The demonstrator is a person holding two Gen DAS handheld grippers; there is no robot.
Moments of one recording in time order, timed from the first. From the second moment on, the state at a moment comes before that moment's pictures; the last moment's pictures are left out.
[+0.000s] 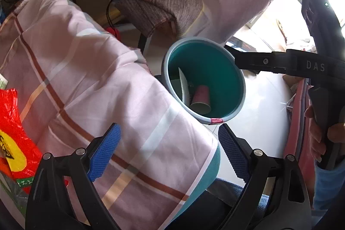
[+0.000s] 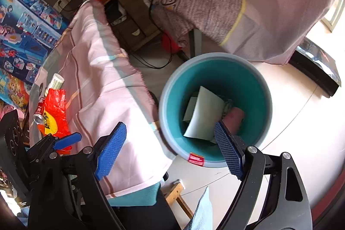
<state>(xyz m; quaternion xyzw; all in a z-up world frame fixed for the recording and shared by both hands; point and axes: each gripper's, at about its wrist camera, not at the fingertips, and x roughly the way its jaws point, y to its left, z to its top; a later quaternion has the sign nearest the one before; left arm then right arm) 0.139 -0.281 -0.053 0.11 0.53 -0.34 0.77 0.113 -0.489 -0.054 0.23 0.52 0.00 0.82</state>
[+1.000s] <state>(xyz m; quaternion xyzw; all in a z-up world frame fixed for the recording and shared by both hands) 0.127 -0.028 -0.030 -0.05 0.50 -0.21 0.84 0.159 -0.251 -0.034 0.11 0.56 0.13 0.81</state>
